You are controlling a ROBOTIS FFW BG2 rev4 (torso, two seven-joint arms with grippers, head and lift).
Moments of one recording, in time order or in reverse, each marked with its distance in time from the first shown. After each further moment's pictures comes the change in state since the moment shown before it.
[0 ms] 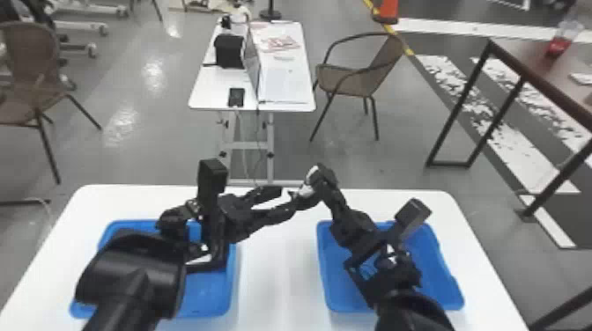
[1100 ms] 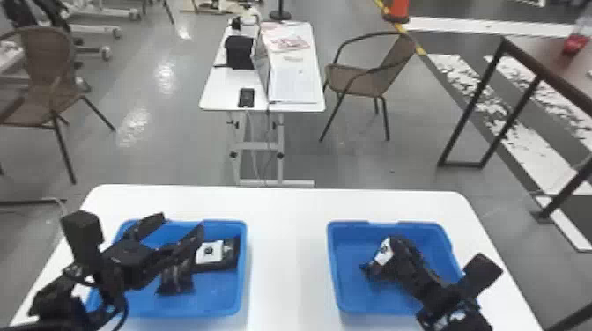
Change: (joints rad) left arm 0.400 0.031 0.385 -0.447 0.098 0.123 0.087; right arm 0.037 -0.076 -0.205 0.244 0.034 0.002 -0.158
